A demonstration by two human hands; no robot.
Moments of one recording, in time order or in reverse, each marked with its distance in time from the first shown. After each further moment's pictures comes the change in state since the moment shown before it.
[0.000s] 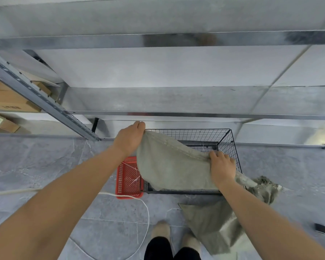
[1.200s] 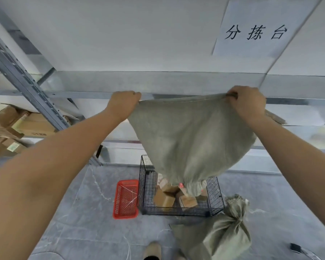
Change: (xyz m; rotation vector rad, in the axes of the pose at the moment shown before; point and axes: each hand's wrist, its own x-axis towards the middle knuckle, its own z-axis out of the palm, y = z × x) left_hand -0.047 0.004 -0.250 0.242 0.370 -0.011; right_hand -0.063 0.045 -0.346 0.263 0.585 -0.085
